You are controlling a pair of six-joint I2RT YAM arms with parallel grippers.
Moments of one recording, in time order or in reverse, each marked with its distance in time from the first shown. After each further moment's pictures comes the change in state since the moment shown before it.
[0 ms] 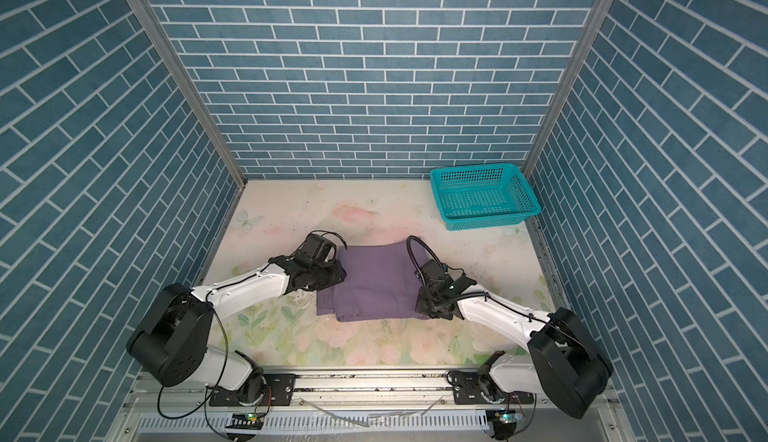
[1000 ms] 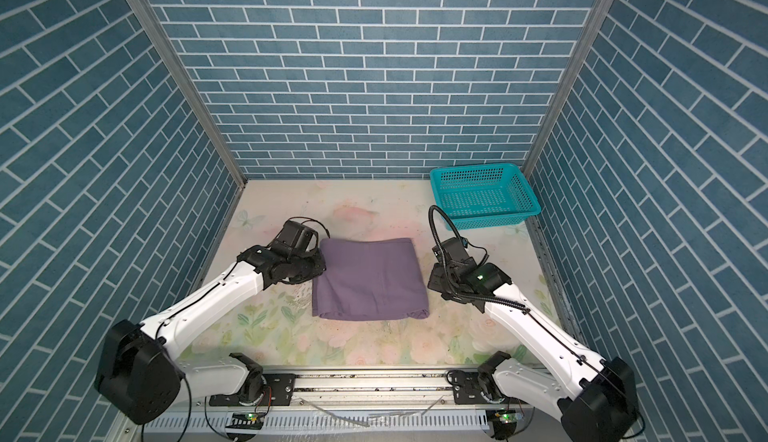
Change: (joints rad) left arm 0.103 -0.151 0.088 -0.316 -0.035 0.016; right arm -0.103 -0.211 0.254 -0.296 0.103 -0.091
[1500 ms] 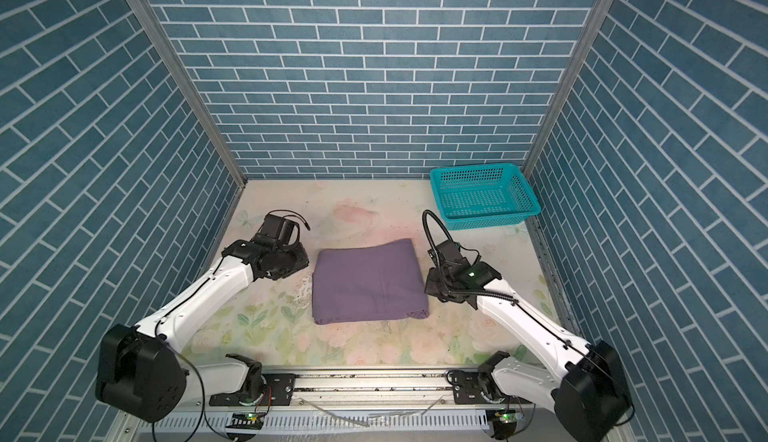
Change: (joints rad) left arm 0.074 -0.068 0.122 -0.086 -0.057 0.045; right arm -0.001 0.119 -0.020 0.048 -0.089 -0.045
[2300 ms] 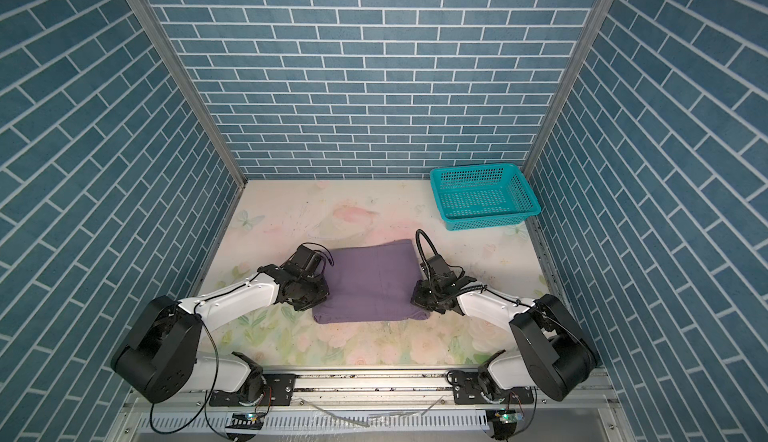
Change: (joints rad) left arm -0.112 0.131 -0.317 0.225 0.129 -0.145; right arm 0.002 0.189 -0.274 0.511 -0.217 0.097
